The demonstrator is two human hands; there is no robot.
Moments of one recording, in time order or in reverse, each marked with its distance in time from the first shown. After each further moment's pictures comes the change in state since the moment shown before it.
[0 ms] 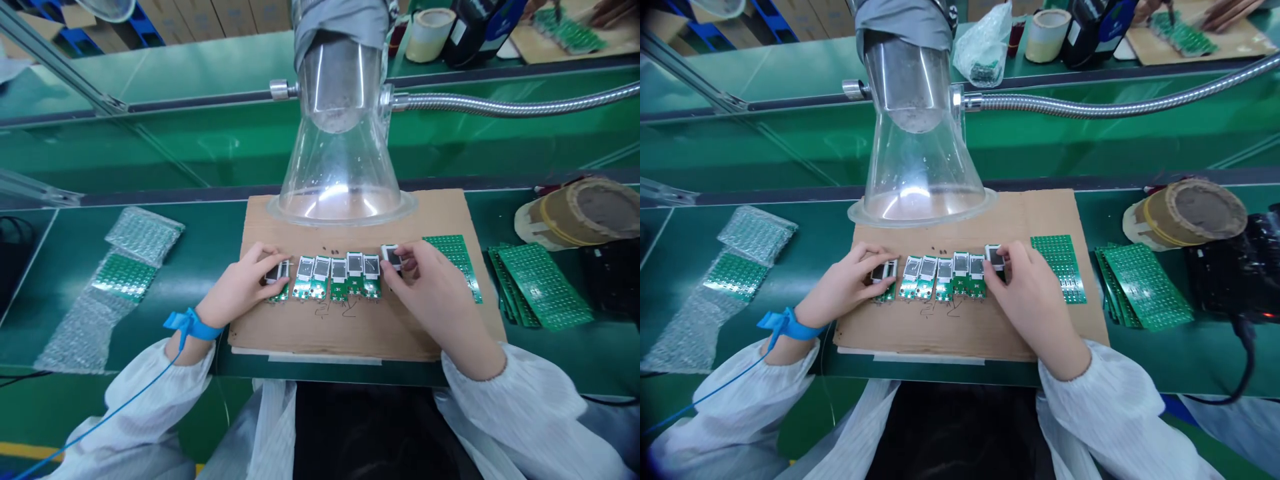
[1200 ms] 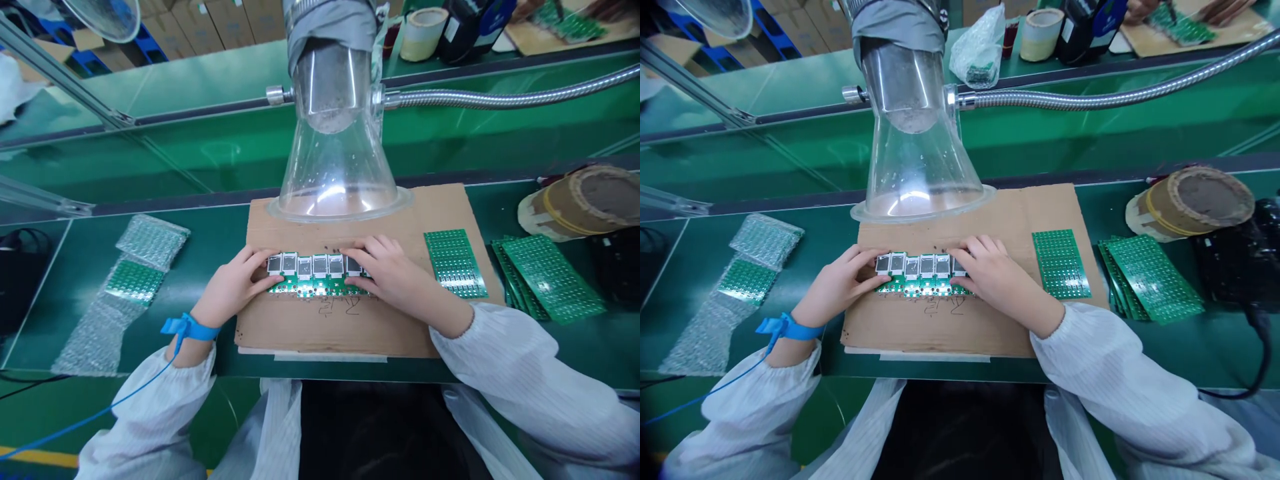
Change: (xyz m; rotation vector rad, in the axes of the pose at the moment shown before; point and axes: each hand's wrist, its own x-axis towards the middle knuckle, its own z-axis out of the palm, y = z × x) left_hand -0.008 -0.011 -0.010 -0.012 -0.033 -0.158; right_hand 0.030 -0.008 0.031 -0.116 -0.273 -0.548
